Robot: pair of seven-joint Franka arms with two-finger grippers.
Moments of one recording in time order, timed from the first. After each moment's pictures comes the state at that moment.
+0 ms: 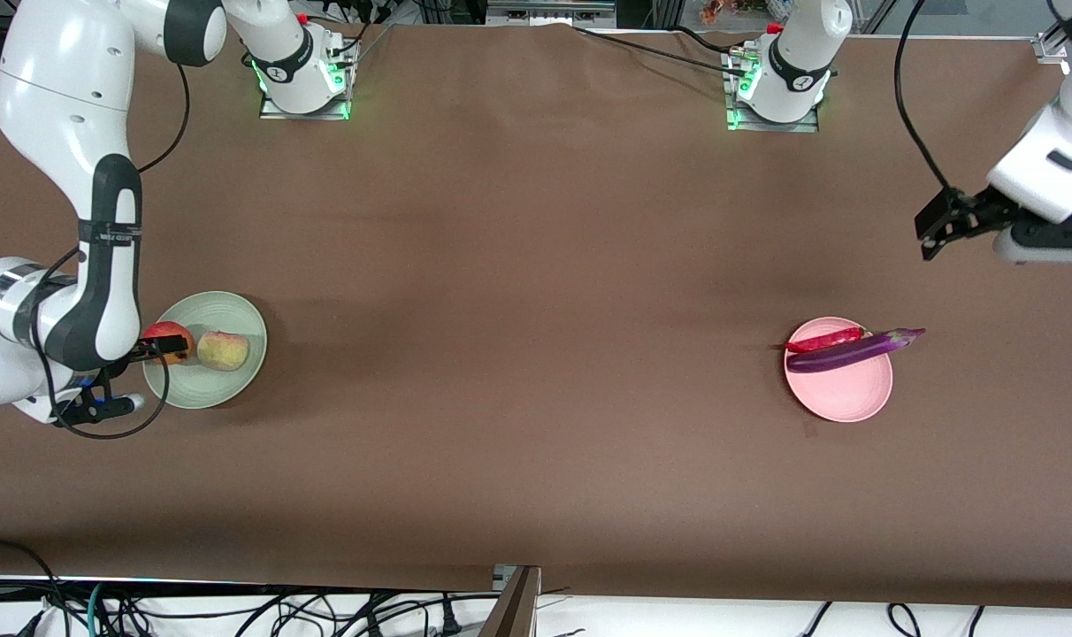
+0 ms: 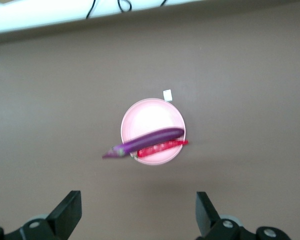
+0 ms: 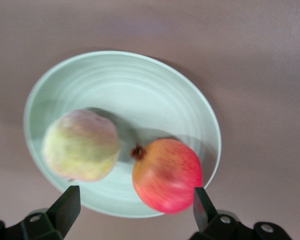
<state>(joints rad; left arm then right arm) 0.01 -0.03 -0.09 -1.63 0.12 1.68 -0.04 0.25 0.82 -0.59 -1.32 0.35 1.68 -0.57</state>
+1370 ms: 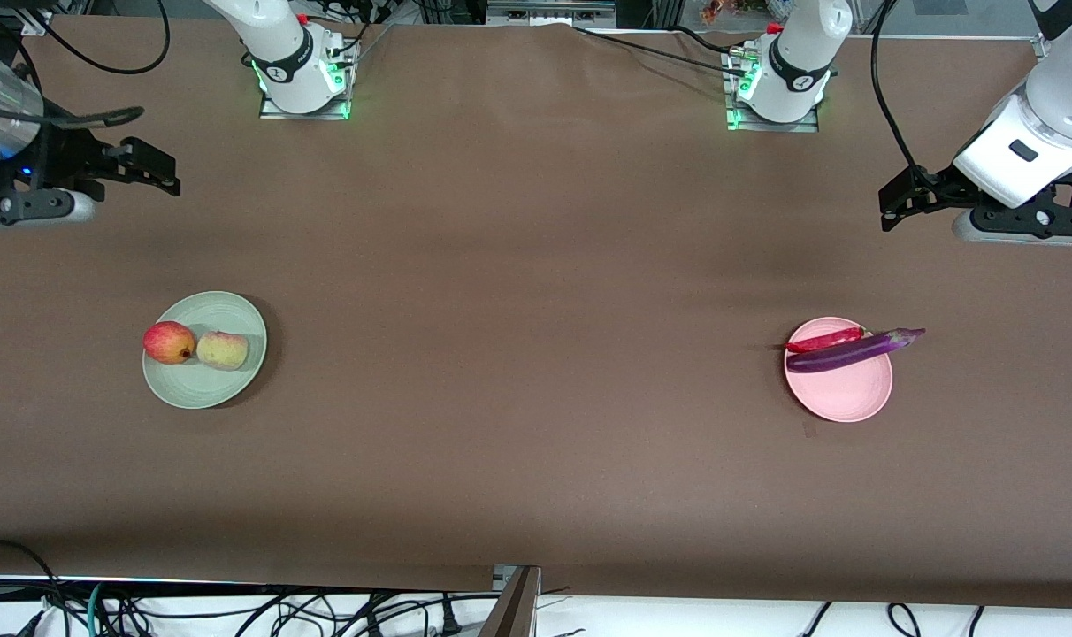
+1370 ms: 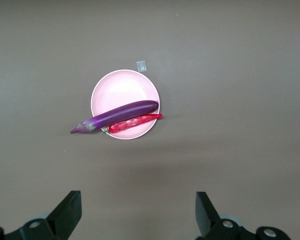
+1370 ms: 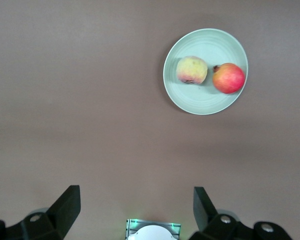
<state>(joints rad) -0.04 -0.01 -0.08 -1.65 0.05 1.63 -0.05 0.11 0.00 -0.03 -1.58 0.02 1.45 0.01</state>
